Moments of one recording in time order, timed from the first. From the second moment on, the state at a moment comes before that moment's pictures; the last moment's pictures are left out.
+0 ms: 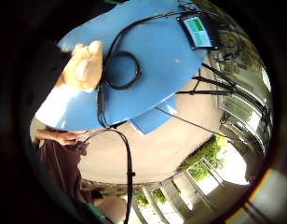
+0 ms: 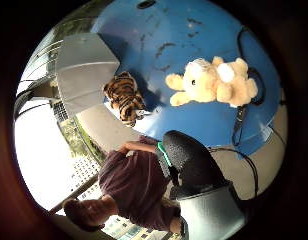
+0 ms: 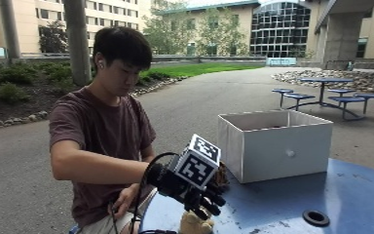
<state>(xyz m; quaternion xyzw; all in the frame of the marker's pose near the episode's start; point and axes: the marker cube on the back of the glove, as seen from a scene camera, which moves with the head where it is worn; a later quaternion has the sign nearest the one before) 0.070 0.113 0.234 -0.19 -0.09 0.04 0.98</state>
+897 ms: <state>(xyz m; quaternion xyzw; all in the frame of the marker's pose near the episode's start) 0.046 0.075 0.339 -0.04 -0.14 0.03 0.99</state>
